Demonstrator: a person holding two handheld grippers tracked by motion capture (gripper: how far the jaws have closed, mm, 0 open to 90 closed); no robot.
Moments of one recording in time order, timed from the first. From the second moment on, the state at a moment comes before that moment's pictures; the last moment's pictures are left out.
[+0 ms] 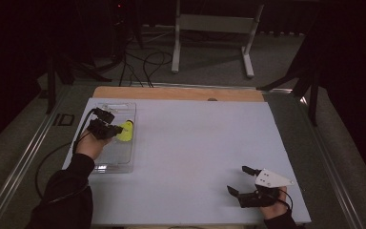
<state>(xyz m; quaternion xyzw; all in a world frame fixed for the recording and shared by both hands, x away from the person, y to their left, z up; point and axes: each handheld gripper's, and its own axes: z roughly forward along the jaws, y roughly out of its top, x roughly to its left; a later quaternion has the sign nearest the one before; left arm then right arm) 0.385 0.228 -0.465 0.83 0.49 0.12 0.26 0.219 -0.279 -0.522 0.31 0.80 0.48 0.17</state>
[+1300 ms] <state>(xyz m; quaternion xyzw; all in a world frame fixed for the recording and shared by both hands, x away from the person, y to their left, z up) 0.369 0.209 -0.436 0.84 0.43 0.12 0.30 0.218 -0.280 -0.521 0.31 0.80 0.48 0.17</state>
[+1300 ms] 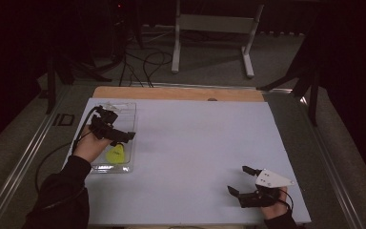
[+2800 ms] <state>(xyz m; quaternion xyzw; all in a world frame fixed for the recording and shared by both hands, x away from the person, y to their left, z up) 0.333 0.108 -0.416 0.88 0.25 0.01 0.40 0.218 -0.281 -0.520 0.32 0.80 0.48 0.17</state>
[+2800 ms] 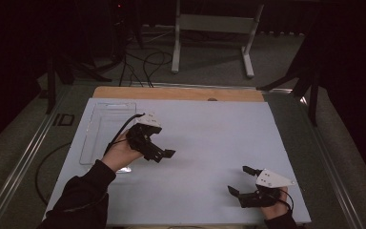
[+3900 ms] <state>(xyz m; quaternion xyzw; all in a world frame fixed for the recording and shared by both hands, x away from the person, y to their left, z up) 0.272 0.121 -0.471 0.88 0.22 -0.03 0.41 0.217 -0.279 -0.520 0.31 0.80 0.48 0.17</state>
